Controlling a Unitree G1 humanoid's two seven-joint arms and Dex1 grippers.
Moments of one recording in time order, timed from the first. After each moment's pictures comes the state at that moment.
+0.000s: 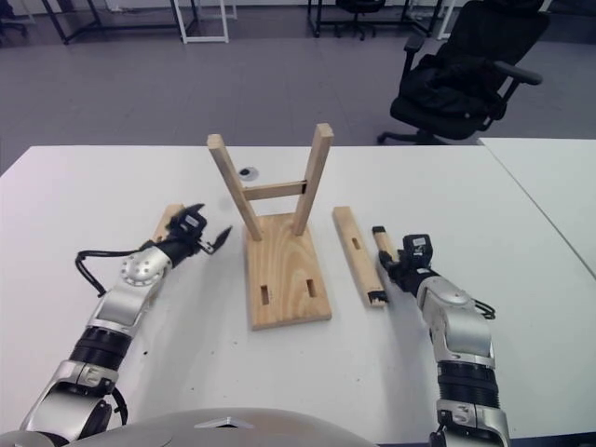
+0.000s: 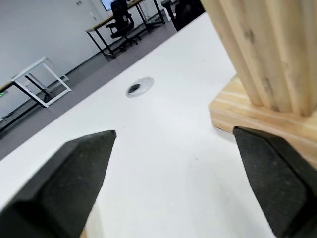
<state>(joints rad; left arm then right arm) -0.23 0.32 -0.09 0.15 0.05 0.04 -0.38 -0.07 -0.38 -0.23 0.03 0.23 0.64 0.31</state>
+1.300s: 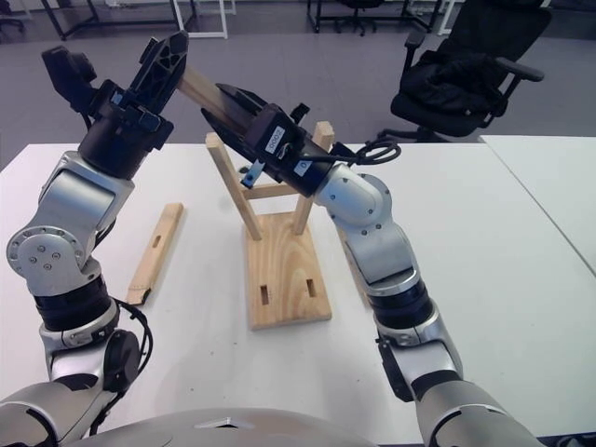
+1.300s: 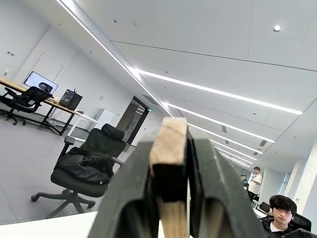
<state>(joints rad) -0.58 0.20 0.27 -0.43 -1.33 0.67 -0.04 -0.62 -0.28 0.24 -0.36 0.06 0.14 0.50</state>
